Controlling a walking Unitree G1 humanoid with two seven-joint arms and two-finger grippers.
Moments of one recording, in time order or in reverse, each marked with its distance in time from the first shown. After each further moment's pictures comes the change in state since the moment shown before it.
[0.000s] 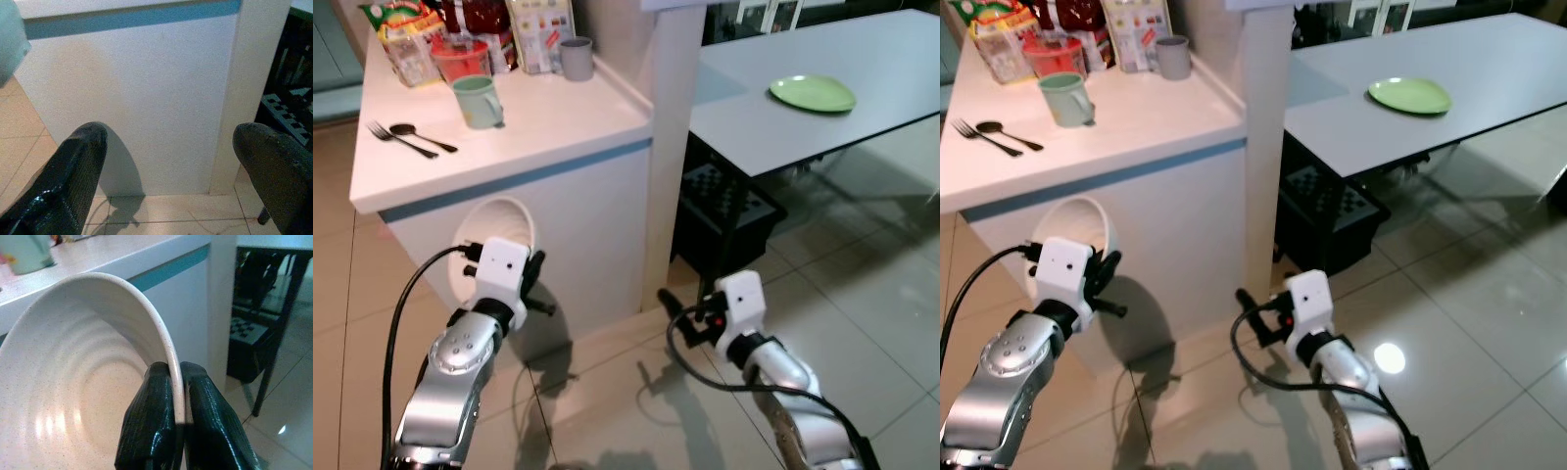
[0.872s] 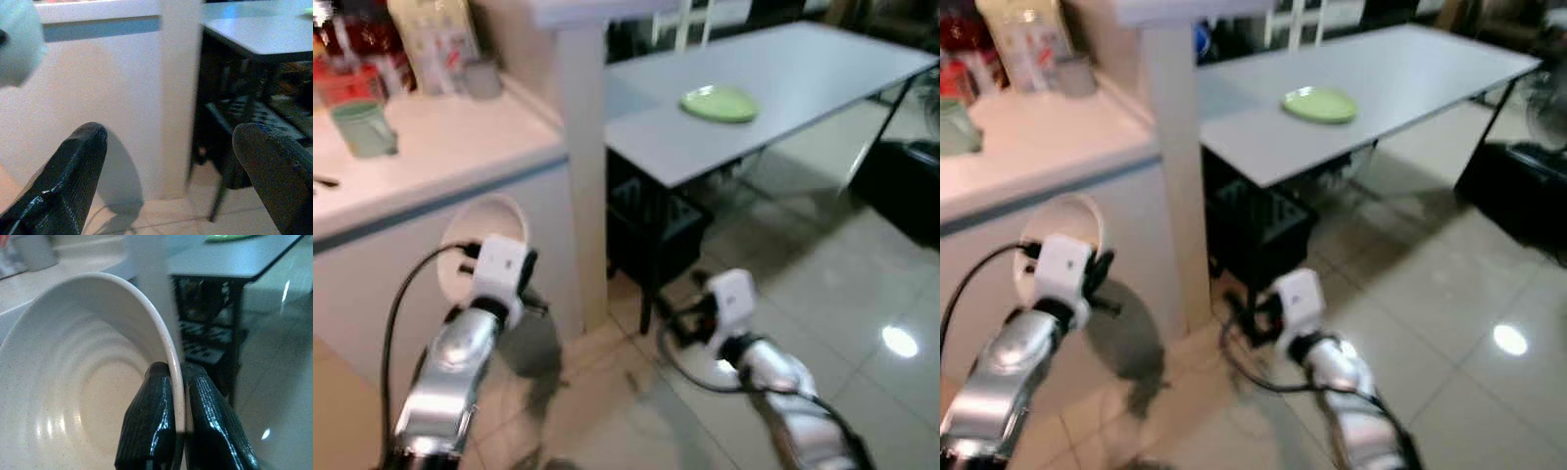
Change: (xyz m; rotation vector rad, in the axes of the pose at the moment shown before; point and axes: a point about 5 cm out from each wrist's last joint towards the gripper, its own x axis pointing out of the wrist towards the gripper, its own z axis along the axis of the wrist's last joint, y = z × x) left arm 0.008 -0.010 0.002 0.021 -0.014 -0.012; right arm -0.003 -0.003 0.000 -0.018 -0.004 0.008
